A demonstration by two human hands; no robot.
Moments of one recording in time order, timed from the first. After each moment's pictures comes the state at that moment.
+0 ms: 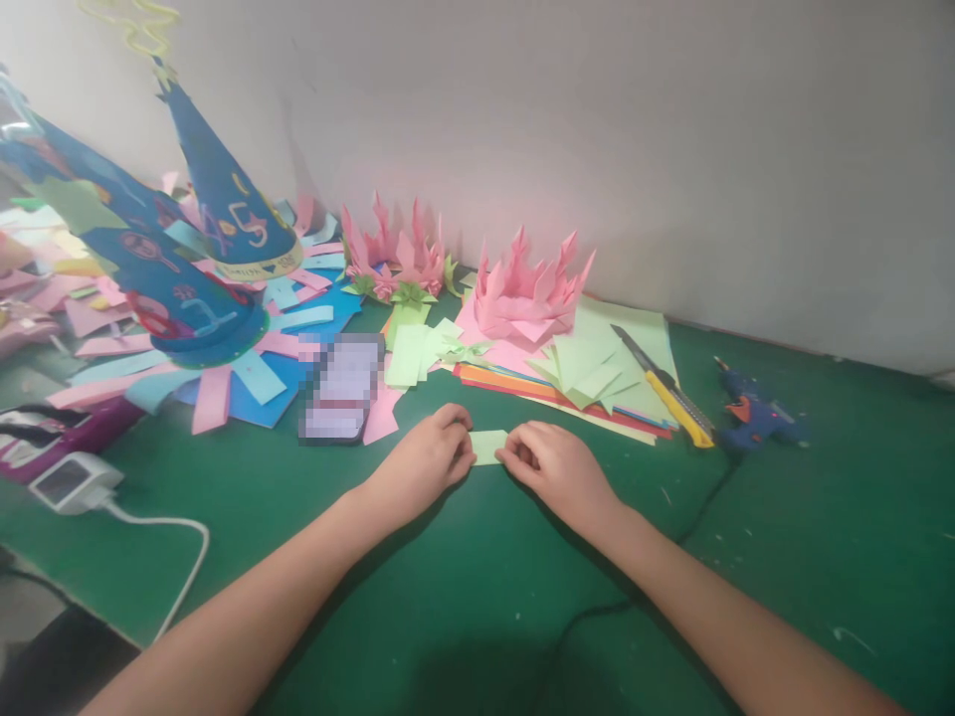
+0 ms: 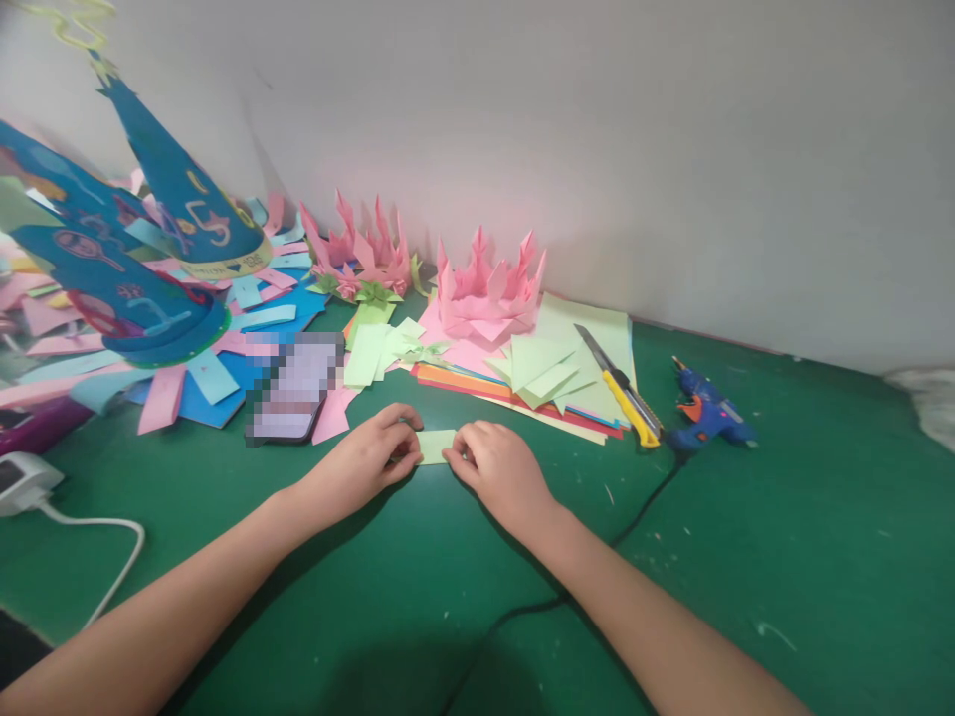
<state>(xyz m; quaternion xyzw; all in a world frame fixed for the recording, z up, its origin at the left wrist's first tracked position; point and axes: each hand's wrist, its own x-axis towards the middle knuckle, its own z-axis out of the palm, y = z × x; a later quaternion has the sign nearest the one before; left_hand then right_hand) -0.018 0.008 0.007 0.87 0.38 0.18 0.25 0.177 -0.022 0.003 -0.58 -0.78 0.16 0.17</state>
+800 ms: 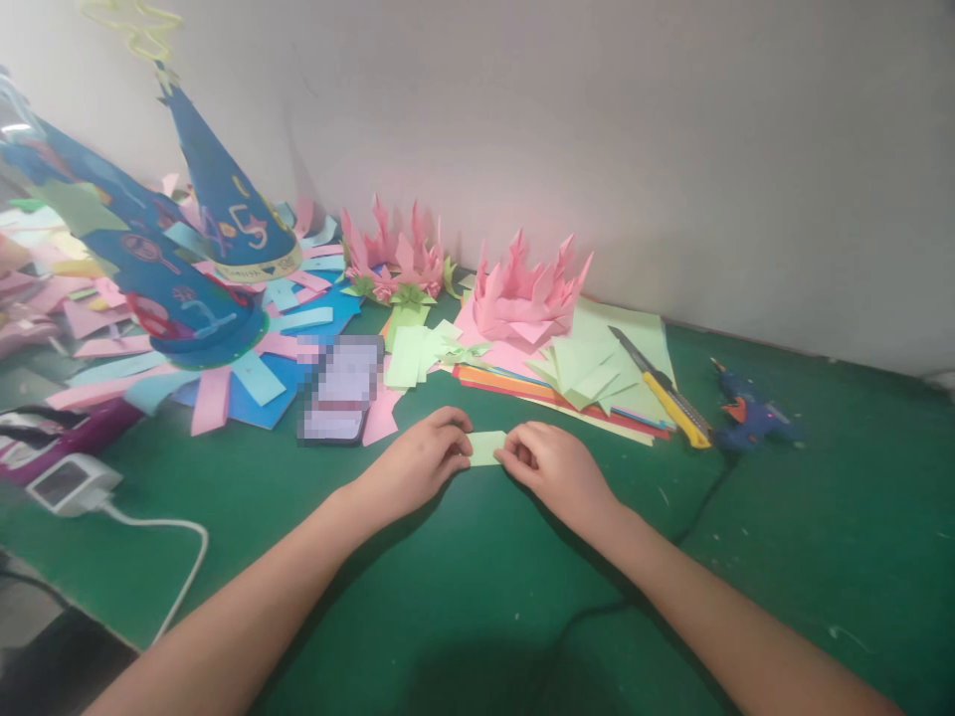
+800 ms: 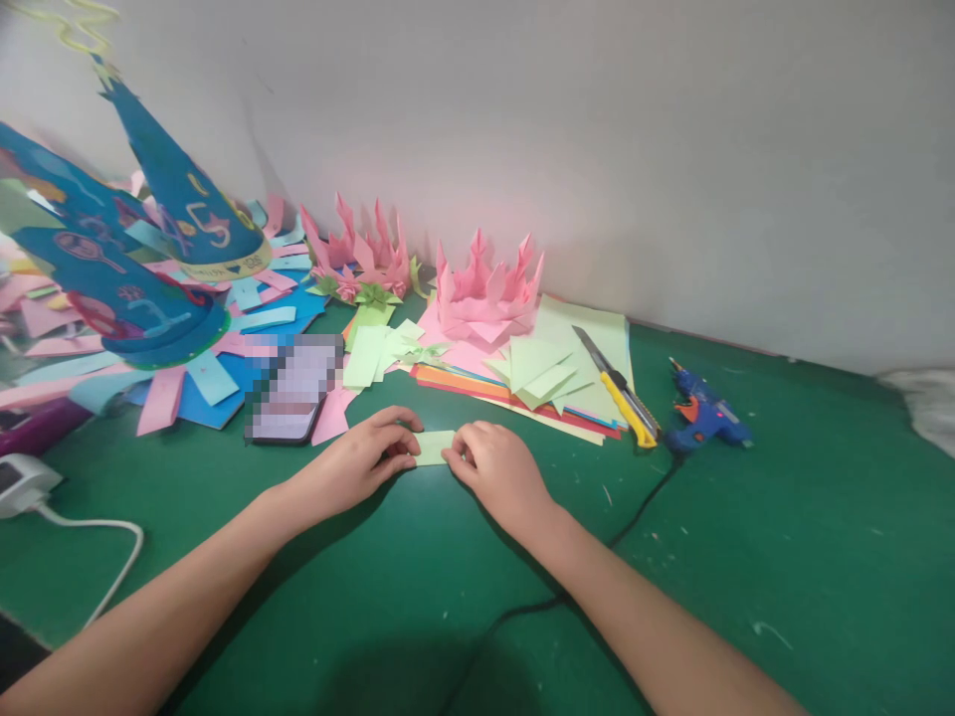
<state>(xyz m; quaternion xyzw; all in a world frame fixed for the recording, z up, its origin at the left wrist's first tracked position) -0.027 0.009 0.010 0.85 0.37 0.18 0.32 0.174 -0.022 0.006 -0.59 -0.77 0.18 0.16</state>
